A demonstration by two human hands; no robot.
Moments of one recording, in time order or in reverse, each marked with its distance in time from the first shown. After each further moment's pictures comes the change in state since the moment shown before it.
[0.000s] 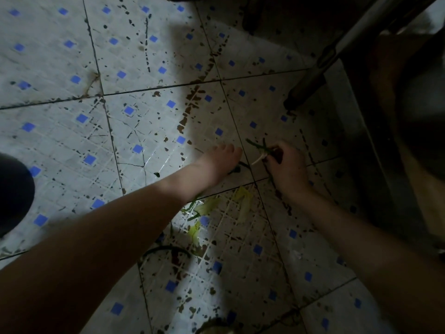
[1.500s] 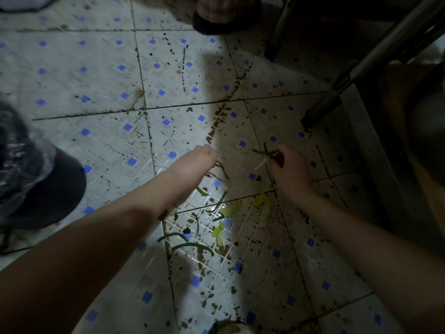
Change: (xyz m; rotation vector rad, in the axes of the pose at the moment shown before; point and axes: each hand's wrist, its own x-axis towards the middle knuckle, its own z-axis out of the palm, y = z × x) left_hand -0.096 -0.072 -0.015 0.036 0.112 -0.144; right_hand -0.017 -0.056 0.007 0.053 -0.045 -0.068
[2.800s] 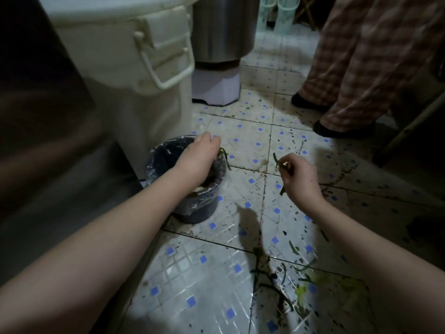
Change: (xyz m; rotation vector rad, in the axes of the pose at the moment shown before) left_hand -0.234 -0.114 -0.164 0.012 0.397 -0.697; right_hand -0.024 -0.241 0.062 0.048 -0.064 -0.584
